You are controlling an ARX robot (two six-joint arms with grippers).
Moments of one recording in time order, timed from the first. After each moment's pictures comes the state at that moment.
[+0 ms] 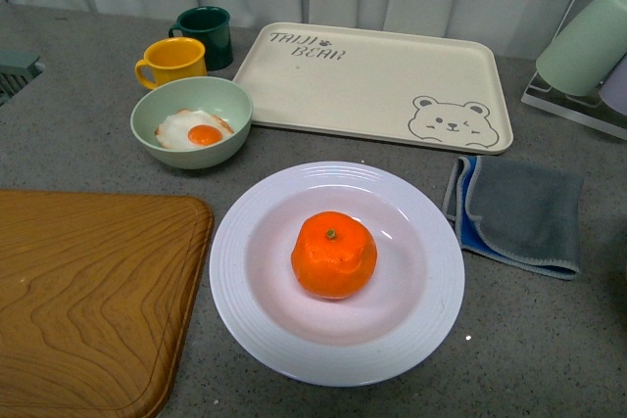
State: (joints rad) left arm 0.00 0.23 0.02 0.23 0.00 -0.01; right arm 0.00 0.00 0.01 0.00 0.00 0.00
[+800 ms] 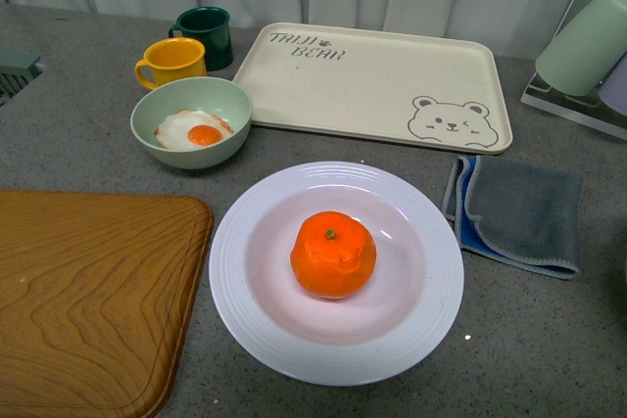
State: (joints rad) left arm 0.00 0.00 0.02 0.00 0.00 -0.01; right arm 0.07 0.22 0.09 -0.11 0.05 -0.14
